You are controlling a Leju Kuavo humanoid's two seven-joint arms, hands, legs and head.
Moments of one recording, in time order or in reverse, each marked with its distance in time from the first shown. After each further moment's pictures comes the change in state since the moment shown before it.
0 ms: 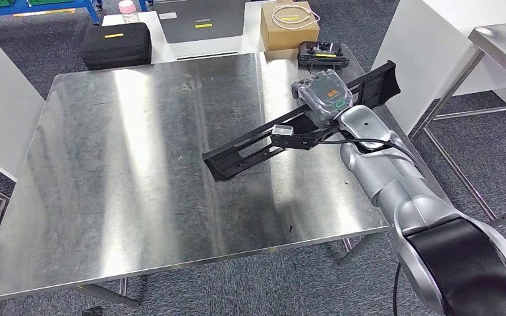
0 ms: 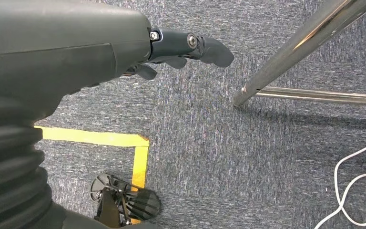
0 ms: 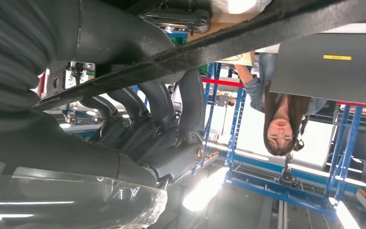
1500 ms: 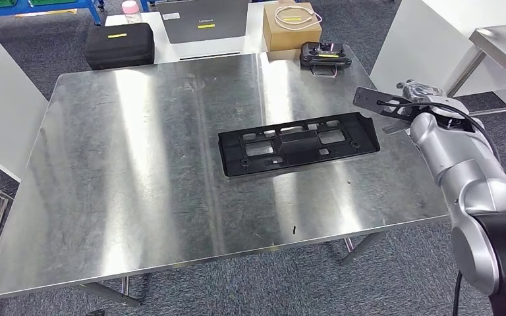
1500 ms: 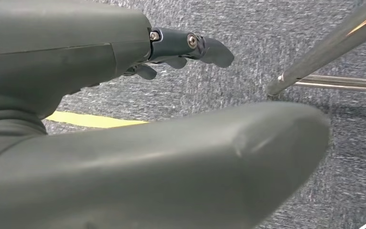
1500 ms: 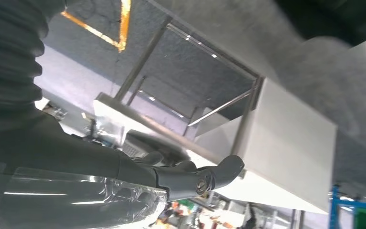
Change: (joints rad) left arm 0.004 -0.001 0.027 0.000 -0.020 -0.043 0.145; right arm -0.102 -0.223 -0.182 0.055 -0.079 0.665 0.558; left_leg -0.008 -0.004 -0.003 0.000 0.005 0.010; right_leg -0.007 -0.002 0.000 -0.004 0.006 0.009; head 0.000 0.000
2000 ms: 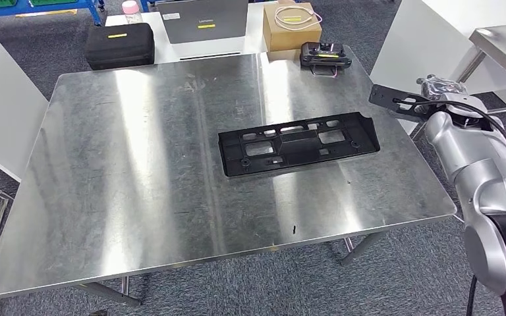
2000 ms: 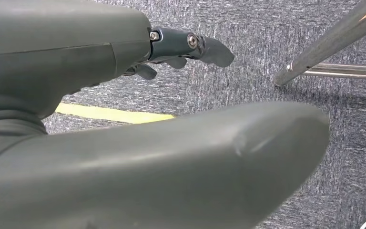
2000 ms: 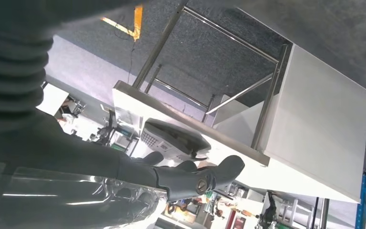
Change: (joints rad) left arm 0.000 -0.014 0.002 0.000 -0.003 -0.020 0.017; right arm -0.009 -0.046 0.000 0.000 0.038 -0.025 0.005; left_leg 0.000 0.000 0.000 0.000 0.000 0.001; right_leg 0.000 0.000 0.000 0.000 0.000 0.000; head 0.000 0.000
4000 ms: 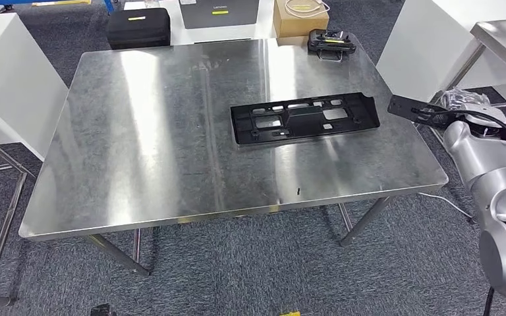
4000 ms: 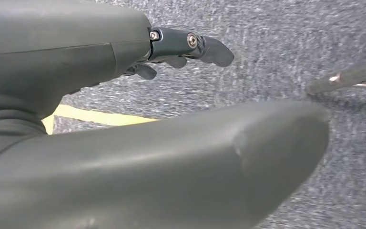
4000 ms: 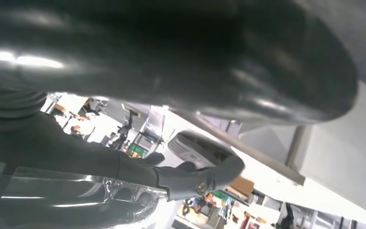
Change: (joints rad) left arm -0.013 -0.005 0.000 -0.002 -0.021 -0.027 -0.002; right arm 0.018 -0.055 -0.025 0.020 0.045 0.019 0.010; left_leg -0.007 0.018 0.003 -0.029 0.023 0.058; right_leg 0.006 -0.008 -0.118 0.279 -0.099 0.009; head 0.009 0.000
